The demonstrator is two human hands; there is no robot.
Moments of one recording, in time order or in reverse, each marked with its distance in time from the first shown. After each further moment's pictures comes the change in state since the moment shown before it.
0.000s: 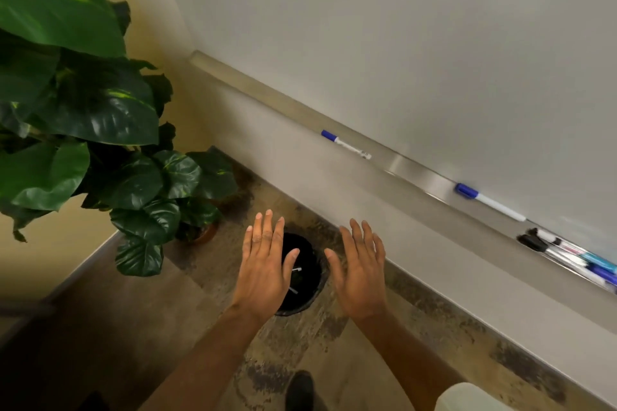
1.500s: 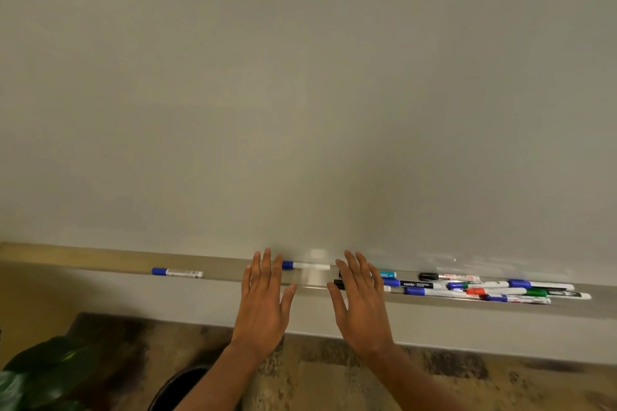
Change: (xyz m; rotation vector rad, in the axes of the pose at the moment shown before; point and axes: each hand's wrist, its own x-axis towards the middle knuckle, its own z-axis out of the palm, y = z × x) left_hand 0.110 0.311 -0.019 -0.045 -0.108 0.474; right_hand -0.013 0.208 -0.227 -0.107 0.303 0.358
